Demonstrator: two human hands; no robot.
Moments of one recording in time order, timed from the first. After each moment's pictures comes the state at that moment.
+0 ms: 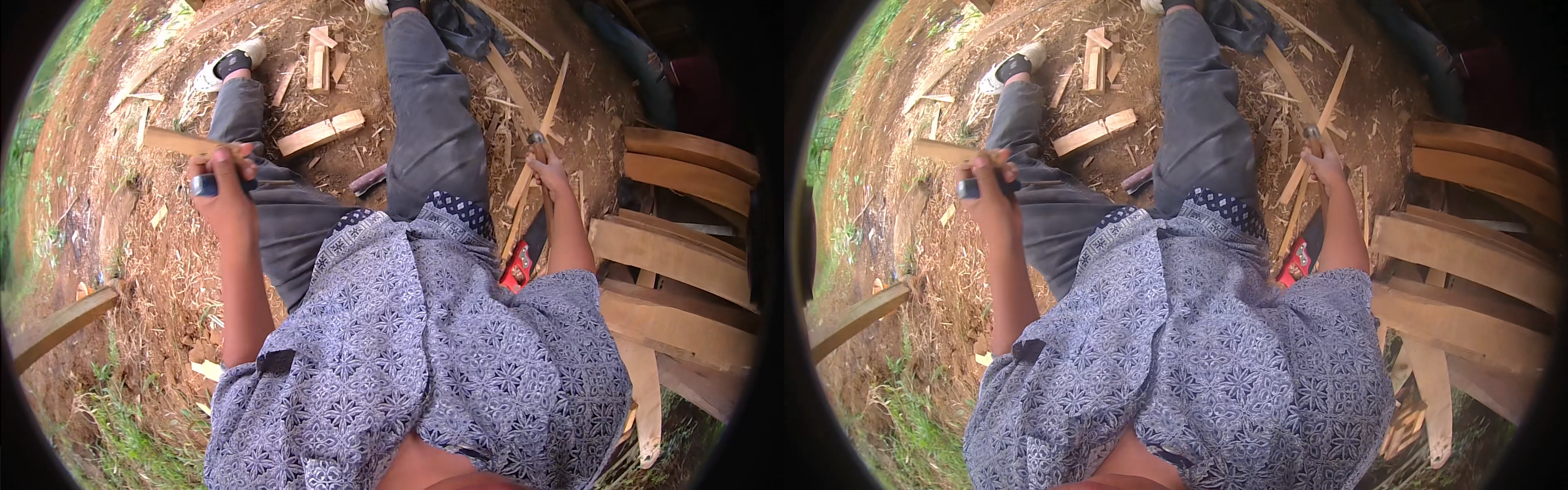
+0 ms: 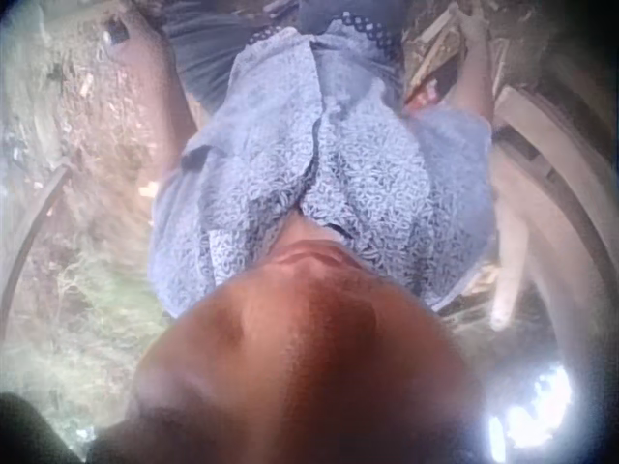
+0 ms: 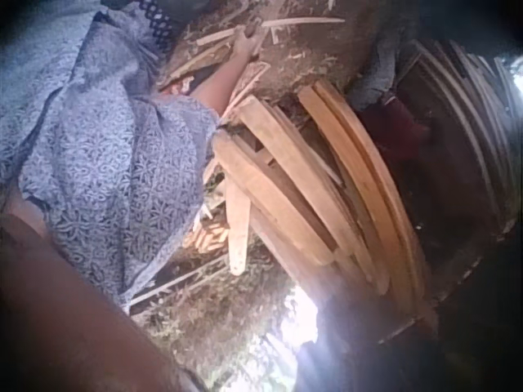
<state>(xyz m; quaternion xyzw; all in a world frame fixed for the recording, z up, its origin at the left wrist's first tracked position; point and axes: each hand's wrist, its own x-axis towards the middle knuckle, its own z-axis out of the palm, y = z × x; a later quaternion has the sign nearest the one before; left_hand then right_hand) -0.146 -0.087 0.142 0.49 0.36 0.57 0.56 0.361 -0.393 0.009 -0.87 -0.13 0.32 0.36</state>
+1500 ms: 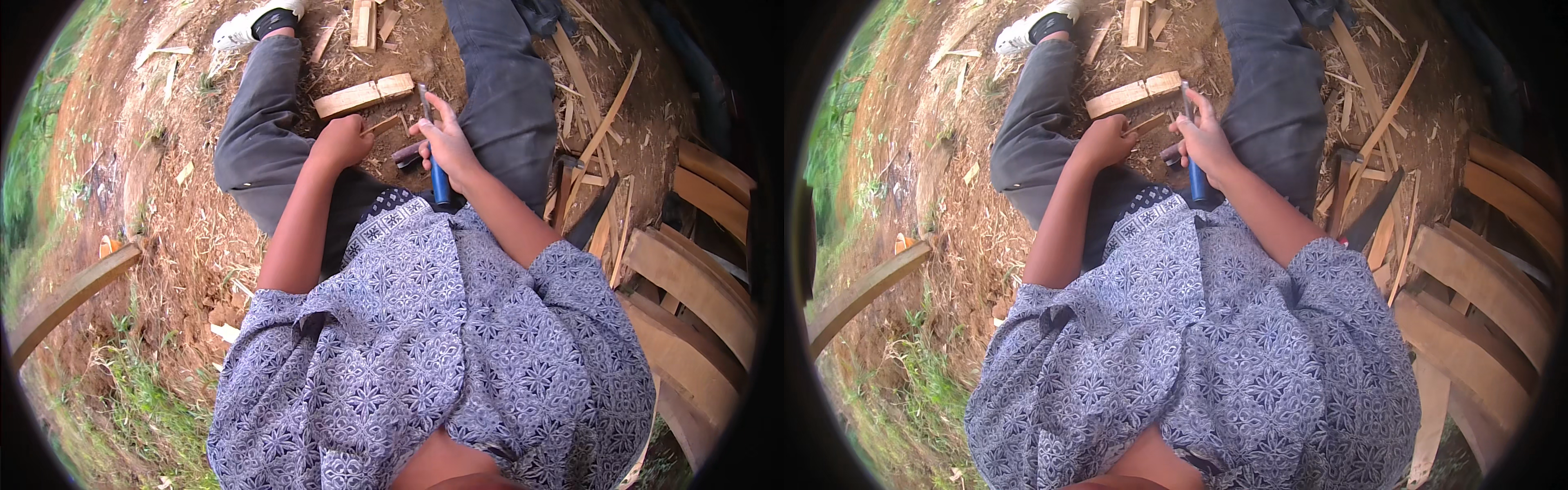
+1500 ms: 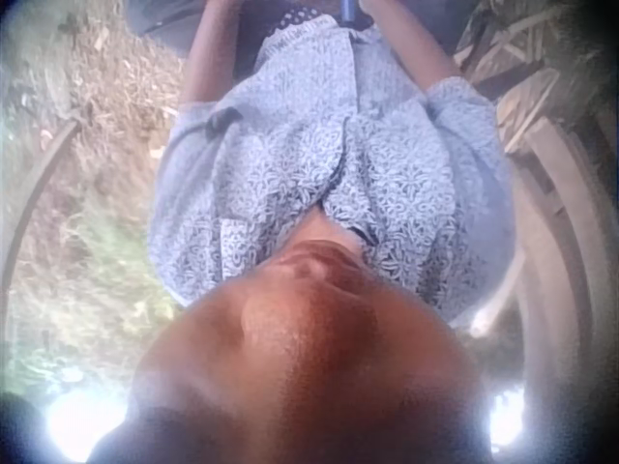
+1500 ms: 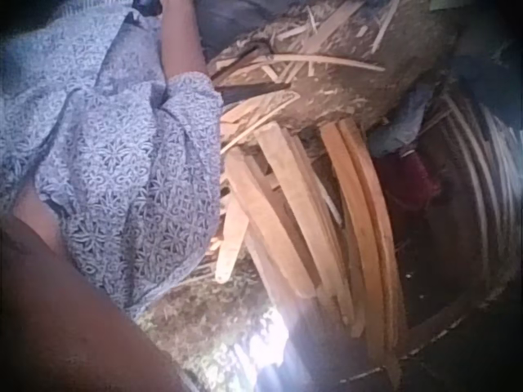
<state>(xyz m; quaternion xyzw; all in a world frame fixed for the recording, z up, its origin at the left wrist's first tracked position) -0.094 -0.067 0.026 0.86 0.40 -0.08 0.30 0.072 -0.206 0.049 -0.63 -0.14 0.56 0.52</state>
